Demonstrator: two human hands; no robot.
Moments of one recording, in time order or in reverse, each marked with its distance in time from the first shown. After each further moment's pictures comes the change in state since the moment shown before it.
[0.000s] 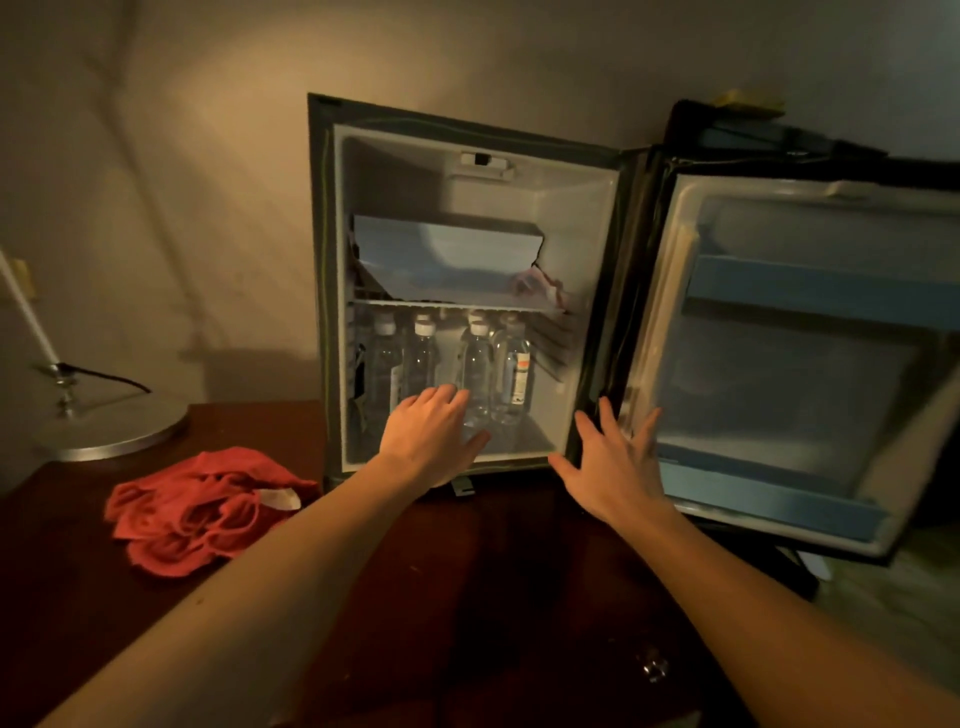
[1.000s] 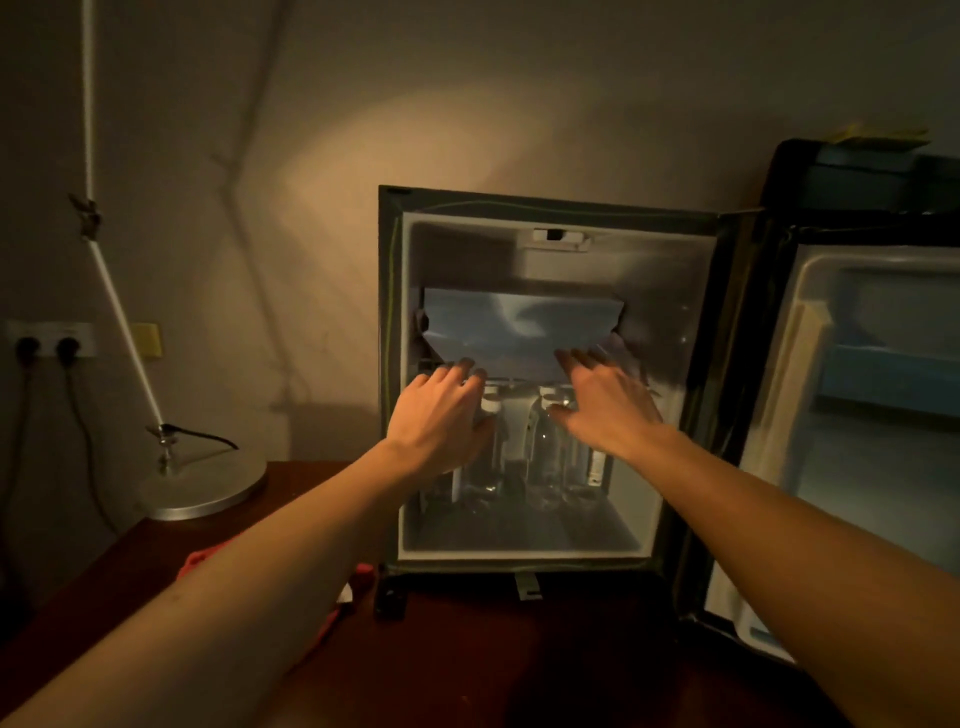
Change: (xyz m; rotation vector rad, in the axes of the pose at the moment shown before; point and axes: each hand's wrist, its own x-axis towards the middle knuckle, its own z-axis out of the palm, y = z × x) left_hand 0.078 -0.071 -0.064 0.165 0.129 -0.039; right_hand 0.142 -0.086 -0.100 0.101 0.301 -0.429
